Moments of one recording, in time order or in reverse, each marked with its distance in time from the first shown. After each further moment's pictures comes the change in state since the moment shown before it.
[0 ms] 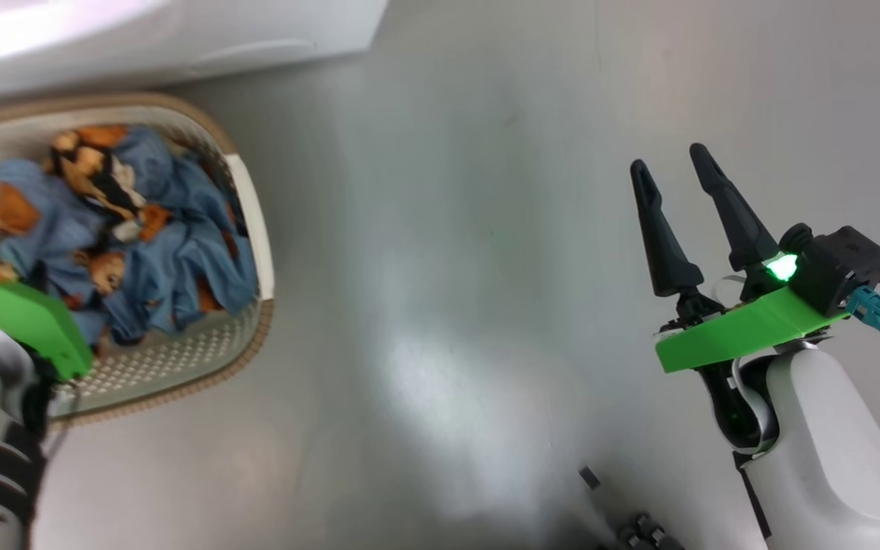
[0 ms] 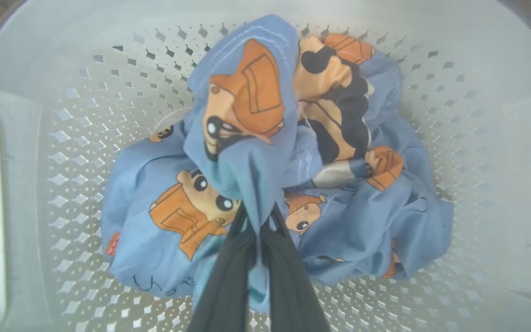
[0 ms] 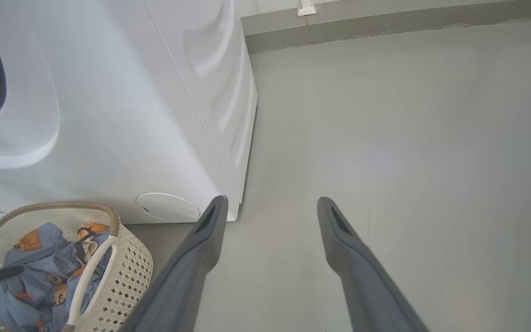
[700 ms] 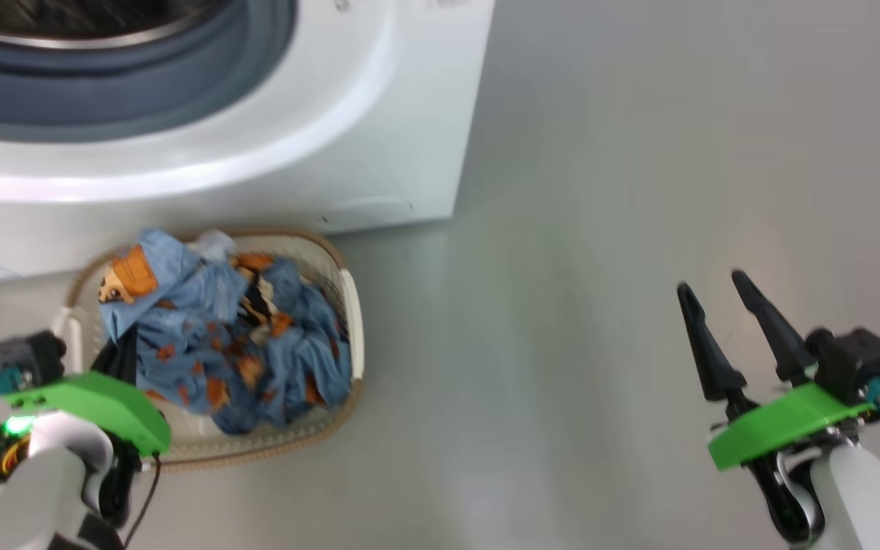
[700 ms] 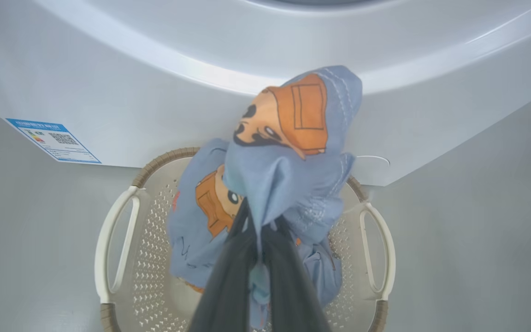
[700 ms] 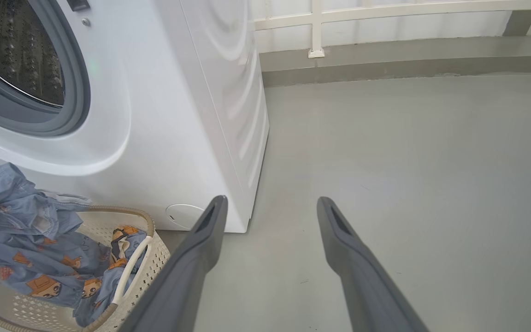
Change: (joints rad) left arm 0.331 -0.082 0.100 -0.315 -0.054 -0.033 -0.114; right arm 0.195 -0.113 -0.020 0.070 0.000 0.000 0.000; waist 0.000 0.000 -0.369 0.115
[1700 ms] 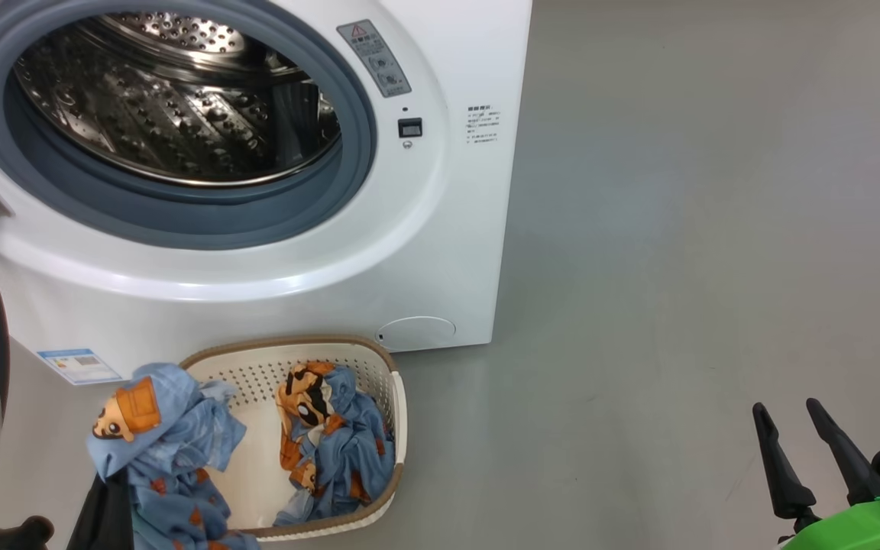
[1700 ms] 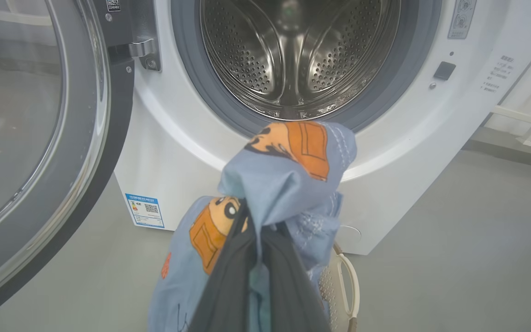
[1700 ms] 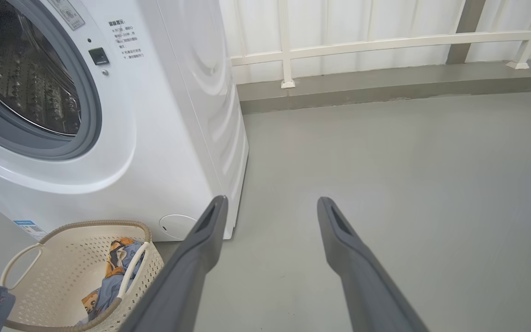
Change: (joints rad) left arm 0.658 -0.097 0.314 -0.755 0.193 0.001 0.000; right arm 0.282 -0.020 -0.139 -0.031 0.010 0.000 0.000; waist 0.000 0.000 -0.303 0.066
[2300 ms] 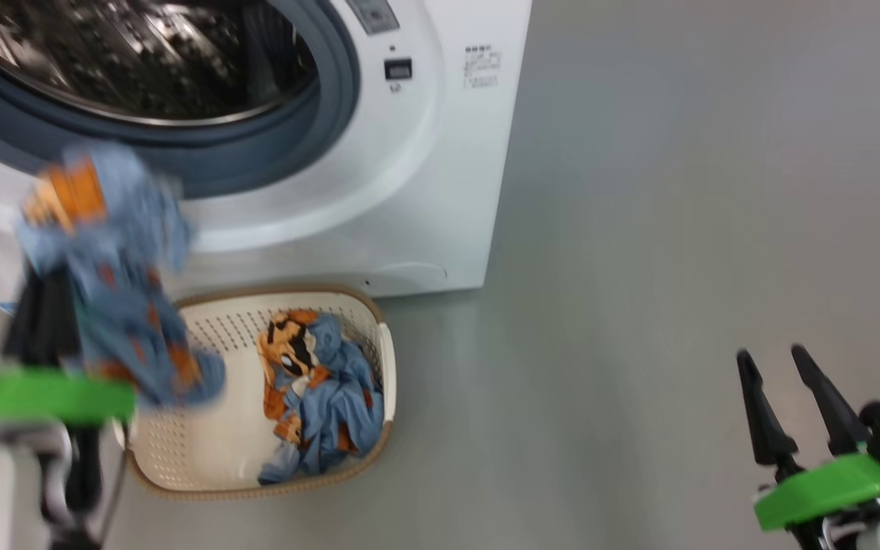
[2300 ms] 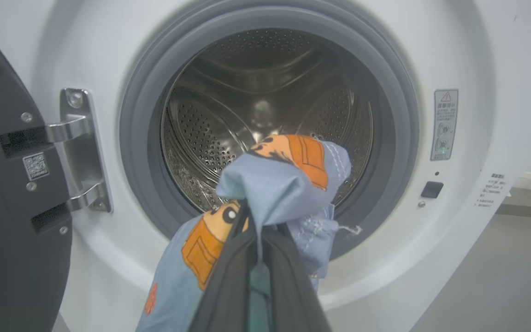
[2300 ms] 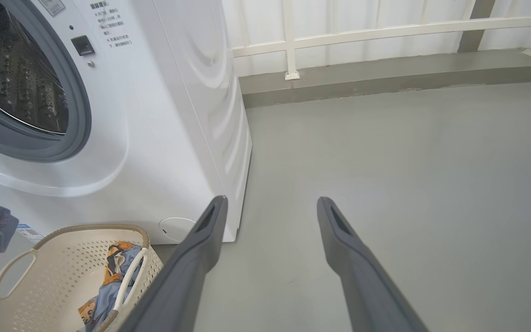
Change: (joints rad) left arm -0.324 0.047 -0.004 -0.020 -0.004 0.000 -0.001; right arm -0.077 0.028 0.002 -0.018 -0.009 0.000 0.000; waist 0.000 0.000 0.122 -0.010
